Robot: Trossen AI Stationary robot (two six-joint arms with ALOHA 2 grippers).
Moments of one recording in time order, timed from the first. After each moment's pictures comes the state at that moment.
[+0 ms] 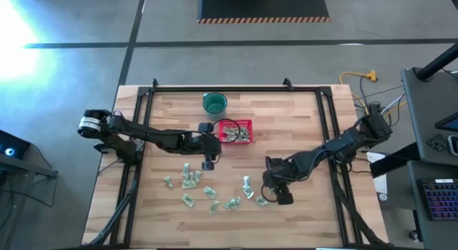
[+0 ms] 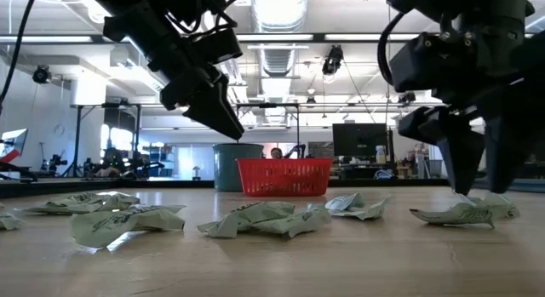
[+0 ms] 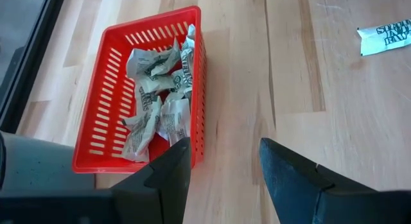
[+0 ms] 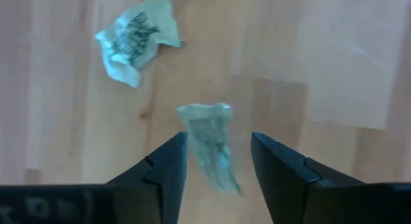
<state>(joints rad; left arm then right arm) -0.06 1.50 0.86 -0.15 -0.30 0.11 0.37 1.62 0.85 -0.46 -0.09 0.32</state>
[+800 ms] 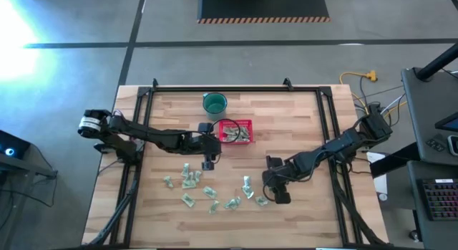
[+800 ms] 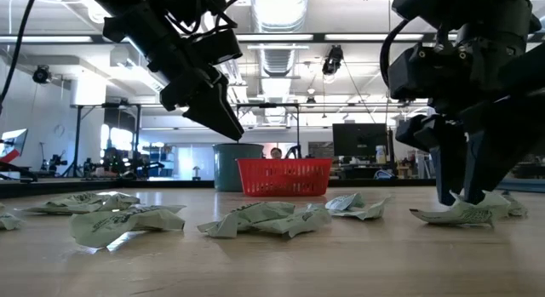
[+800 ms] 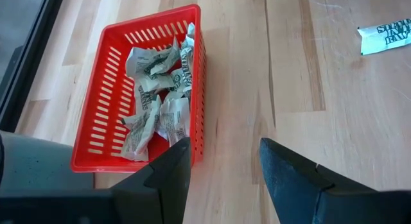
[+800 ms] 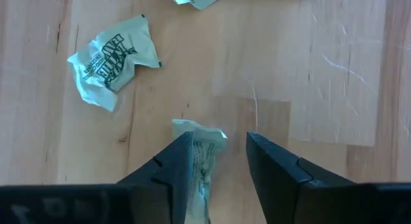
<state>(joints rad) -0.06 1.50 0.86 -0.14 -0.30 0.11 0.37 1.62 0.78 -0.31 -0.03 0.34</state>
